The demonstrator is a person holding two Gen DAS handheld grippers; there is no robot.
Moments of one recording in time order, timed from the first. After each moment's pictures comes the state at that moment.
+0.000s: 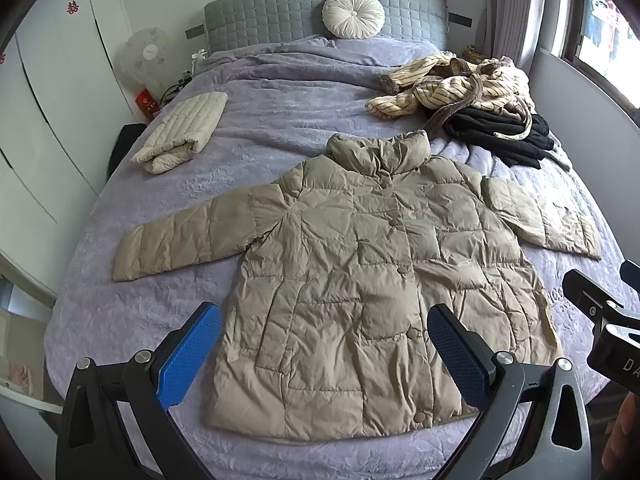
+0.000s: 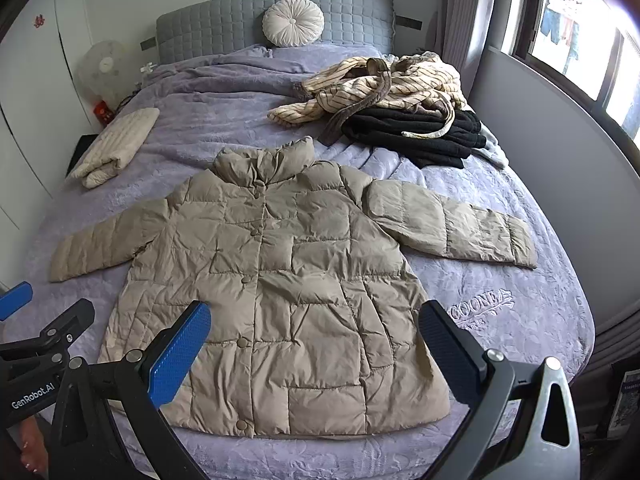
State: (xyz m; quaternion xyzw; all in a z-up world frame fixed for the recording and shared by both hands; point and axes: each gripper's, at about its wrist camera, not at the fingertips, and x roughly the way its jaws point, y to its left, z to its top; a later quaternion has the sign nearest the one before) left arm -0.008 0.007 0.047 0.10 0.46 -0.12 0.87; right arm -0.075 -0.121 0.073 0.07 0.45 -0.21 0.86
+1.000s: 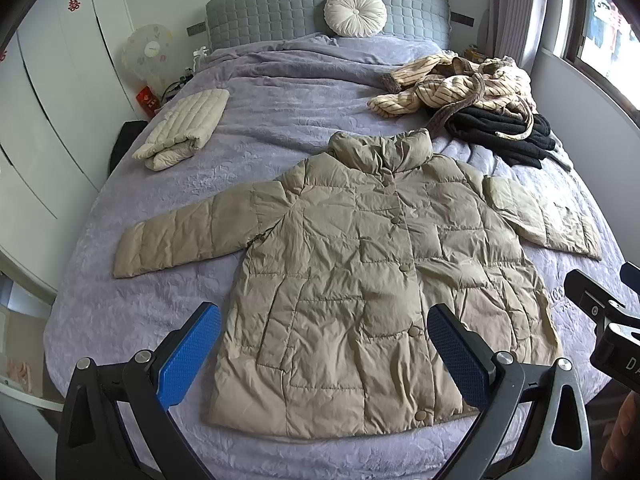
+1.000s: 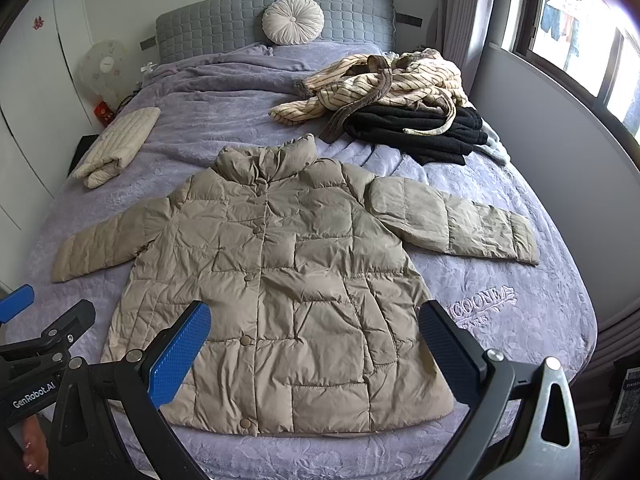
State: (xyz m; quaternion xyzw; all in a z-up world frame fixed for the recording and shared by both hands) left arm -0.007 0.010 0.047 0.10 0.46 -0.12 0.87; right arm -0.076 -0.120 0.072 0.07 0.45 -0.21 0.86
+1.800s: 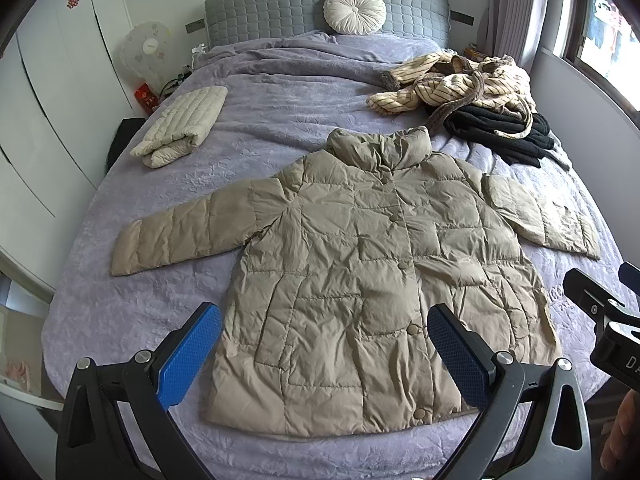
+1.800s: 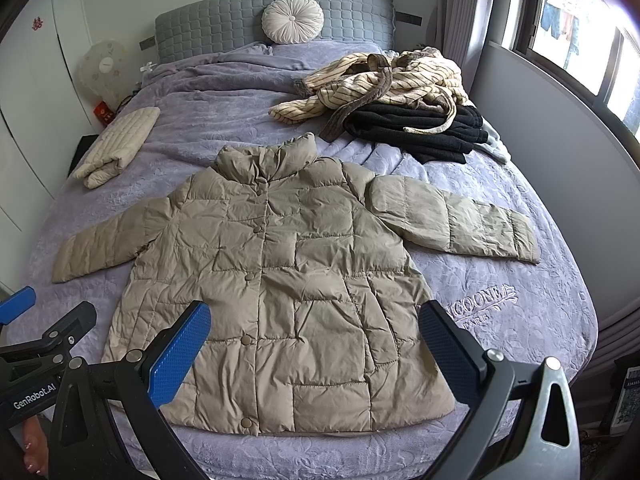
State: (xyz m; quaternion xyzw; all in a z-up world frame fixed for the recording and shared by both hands) left arm -0.009 0.012 0.046 0.10 0.47 -0.12 0.87; right arm -0.076 -0.121 0.071 0.07 0.45 -0.21 0.86
